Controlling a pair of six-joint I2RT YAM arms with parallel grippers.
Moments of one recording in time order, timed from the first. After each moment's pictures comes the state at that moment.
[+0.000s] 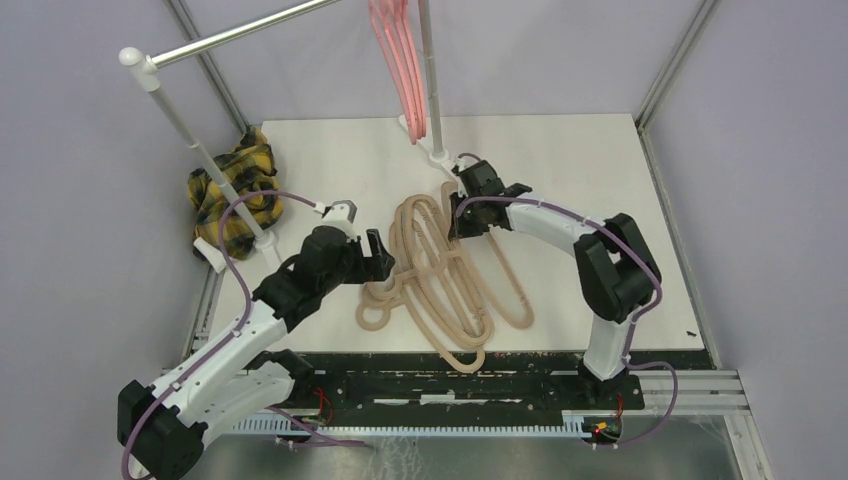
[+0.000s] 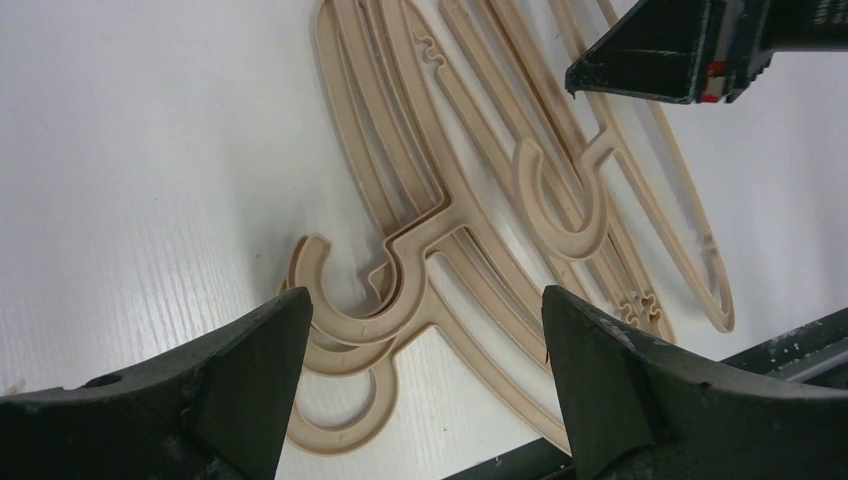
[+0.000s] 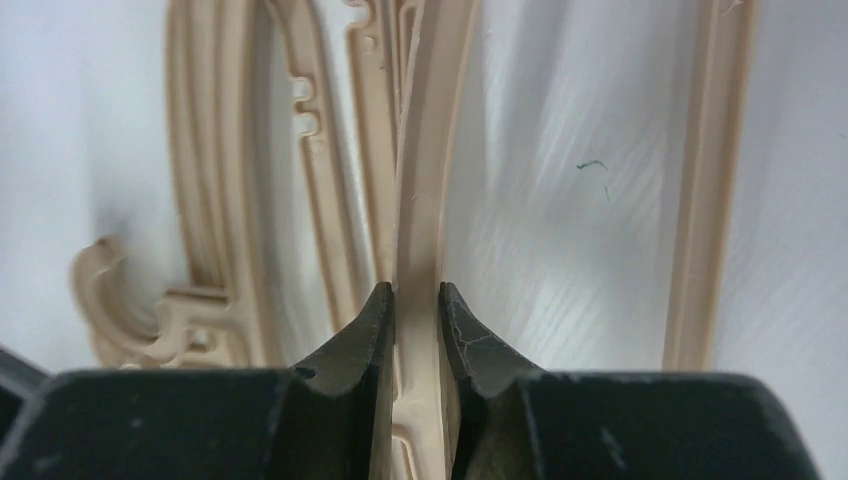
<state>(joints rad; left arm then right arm) -0.60 0.88 0.66 -0.39 -0.13 -0.53 0.59 1.91 1.32 -0.39 -0.09 0.39</state>
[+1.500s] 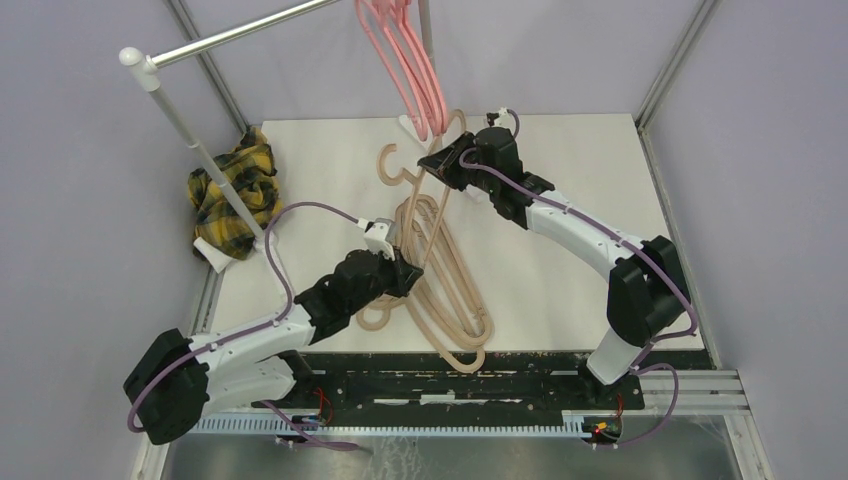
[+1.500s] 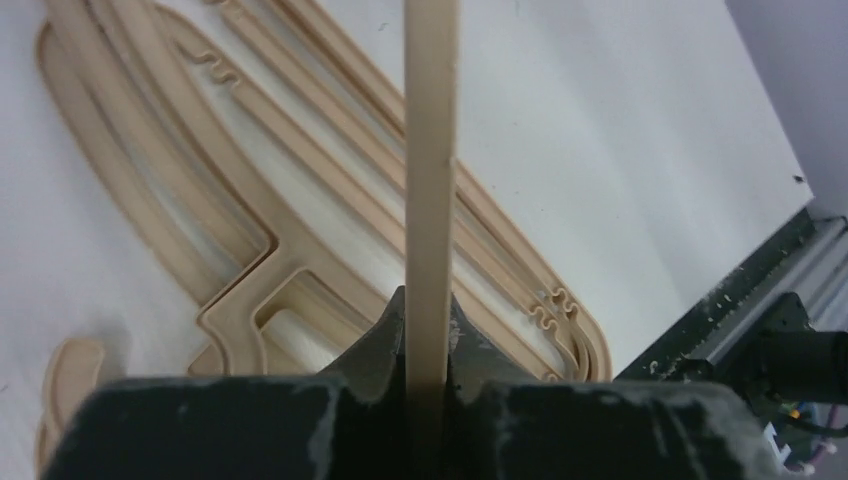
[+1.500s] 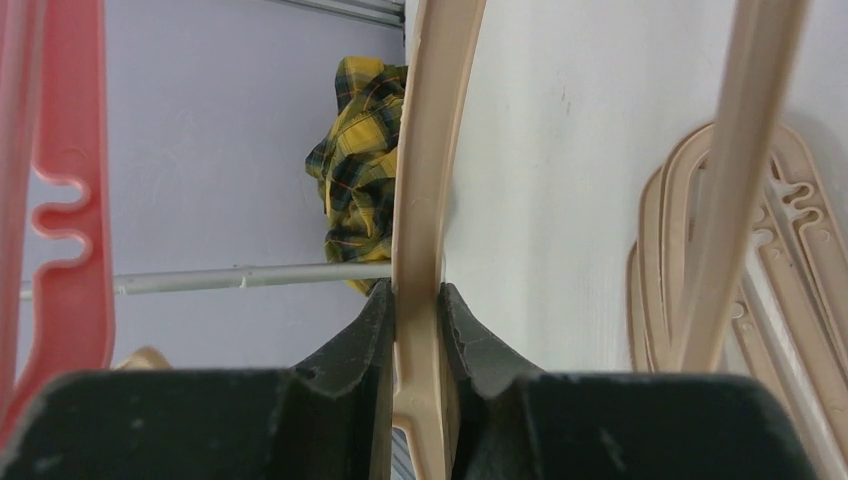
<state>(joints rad) -0.83 1.05 0.45 0.24 -0.10 -0.56 0.59 1.68 1.35 0.04 -0.07 1.14</state>
